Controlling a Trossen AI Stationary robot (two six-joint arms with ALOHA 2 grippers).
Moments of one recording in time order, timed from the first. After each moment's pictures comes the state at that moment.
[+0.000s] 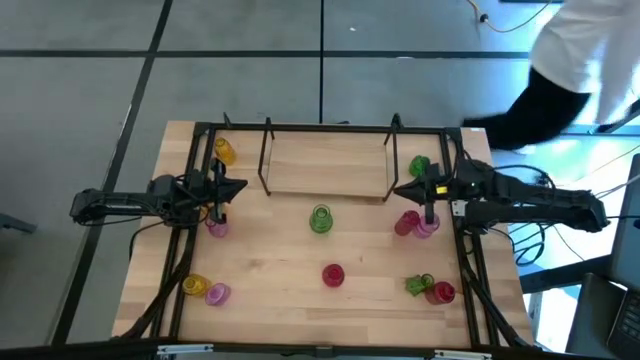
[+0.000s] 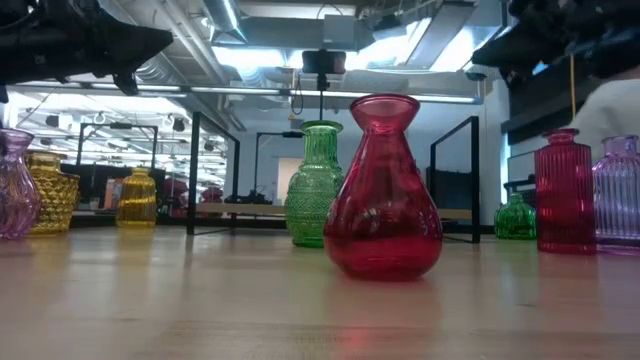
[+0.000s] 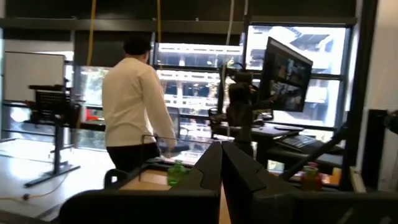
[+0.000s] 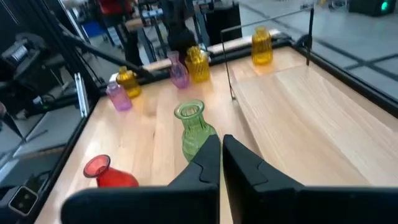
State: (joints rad) left arm 0.06 0.12 0.01 0.43 -0.16 -0.05; right arm -0.15 0.56 0.53 -0.23 -0.13 0.21
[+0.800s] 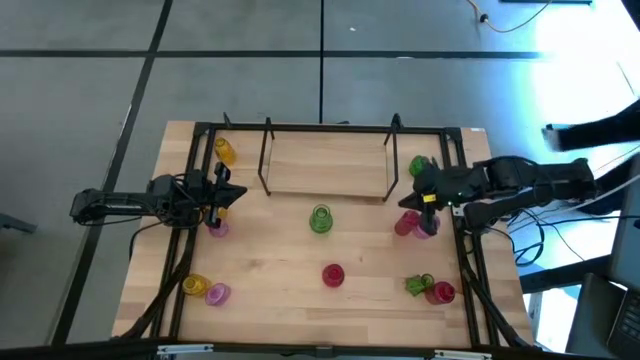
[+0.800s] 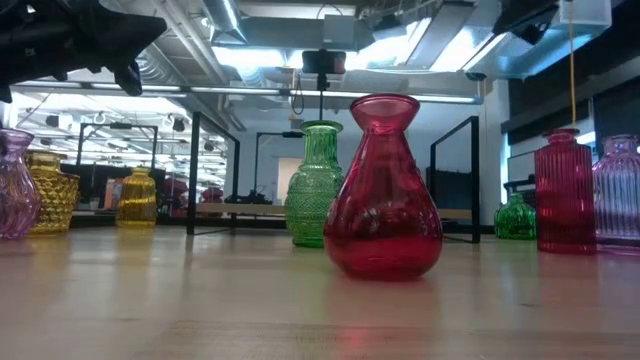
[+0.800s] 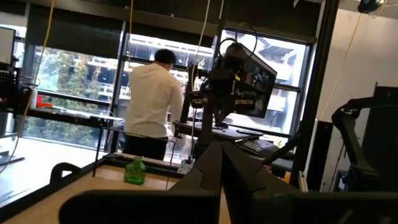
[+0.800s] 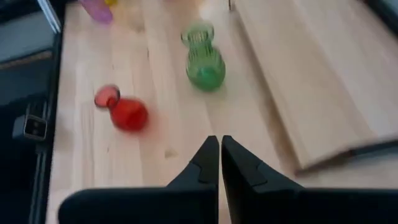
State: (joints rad) left arm 0.06 0.12 0.01 0.44 -0.04 -0.19; right arm 0.16 0.94 1.09 -0.94 0.11 0.40
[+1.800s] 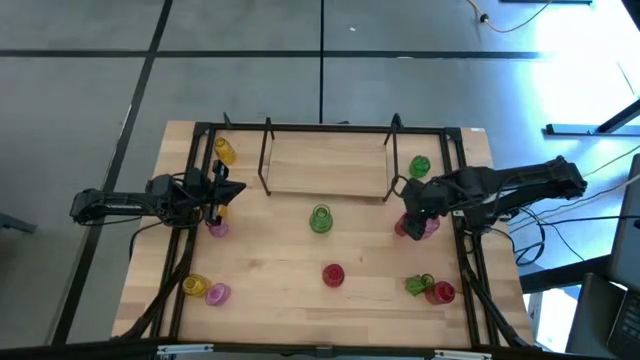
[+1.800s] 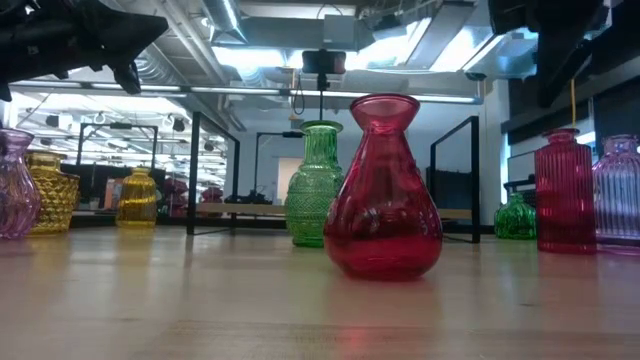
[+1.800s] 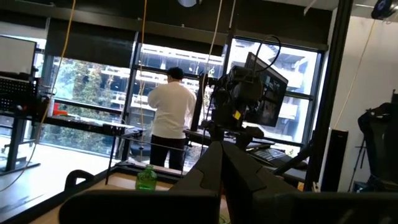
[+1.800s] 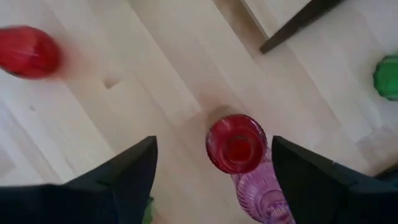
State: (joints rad) left arm 0.06 0.12 0.01 0.47 -0.09 -0.17; right arm 0.18 1.17 1.13 -1.26 0.11 0.77
